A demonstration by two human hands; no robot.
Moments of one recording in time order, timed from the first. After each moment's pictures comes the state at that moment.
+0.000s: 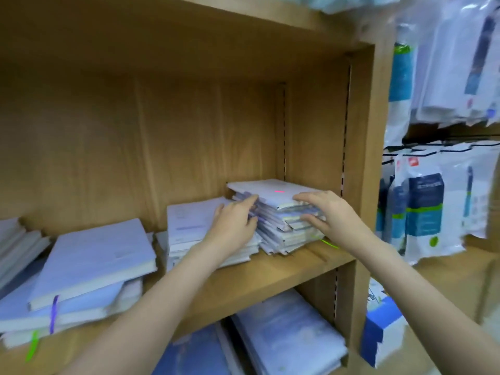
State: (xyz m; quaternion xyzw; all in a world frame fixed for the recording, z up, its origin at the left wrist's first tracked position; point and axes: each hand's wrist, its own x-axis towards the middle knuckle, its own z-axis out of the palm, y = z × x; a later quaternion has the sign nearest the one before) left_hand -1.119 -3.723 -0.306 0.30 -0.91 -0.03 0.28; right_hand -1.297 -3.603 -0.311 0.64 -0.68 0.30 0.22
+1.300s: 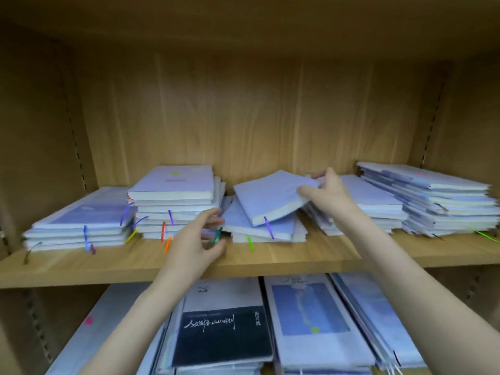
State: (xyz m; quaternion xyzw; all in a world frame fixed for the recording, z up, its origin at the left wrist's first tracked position) left_hand -0.784 -3.694 -0.370 0.43 -0.75 -0.14 0.48; right_hand -1.028 -3.687 -0.293 0.54 -0.69 0.47 -0.11
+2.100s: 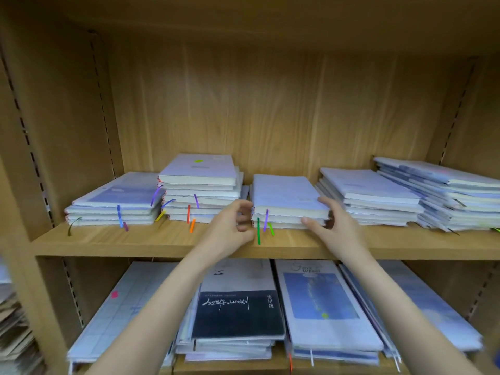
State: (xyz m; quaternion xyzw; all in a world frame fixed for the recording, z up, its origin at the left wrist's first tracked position) left_hand -0.797 -3.688 -0.361 0.42 -0.73 -0.34 0.43; right_hand -1.011 -3.653 -0.364 0.60 -0.66 0.45 -0.06
